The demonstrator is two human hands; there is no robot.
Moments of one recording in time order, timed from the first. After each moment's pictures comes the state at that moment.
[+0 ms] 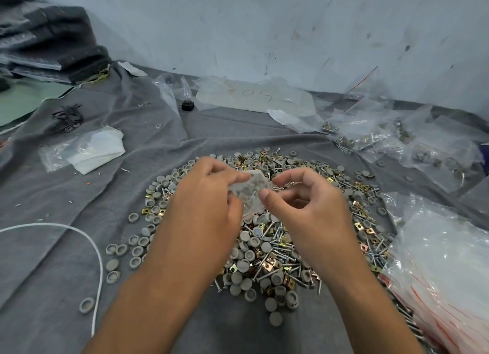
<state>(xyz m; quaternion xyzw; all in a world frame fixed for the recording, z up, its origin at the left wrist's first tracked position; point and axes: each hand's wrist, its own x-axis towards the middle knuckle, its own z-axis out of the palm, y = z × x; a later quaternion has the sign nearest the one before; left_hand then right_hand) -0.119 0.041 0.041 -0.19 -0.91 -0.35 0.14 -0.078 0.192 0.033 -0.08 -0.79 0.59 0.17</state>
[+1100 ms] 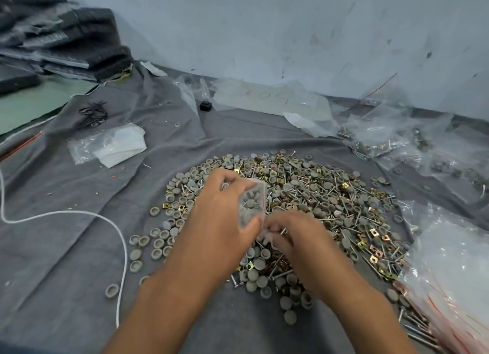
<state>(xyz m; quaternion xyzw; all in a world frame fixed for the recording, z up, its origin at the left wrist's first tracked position) -0.123 0.022 0.007 -0.23 -0.90 -0.36 0.13 -0.090 0.198 -0.024 0.05 -0.96 0.27 0.05</state>
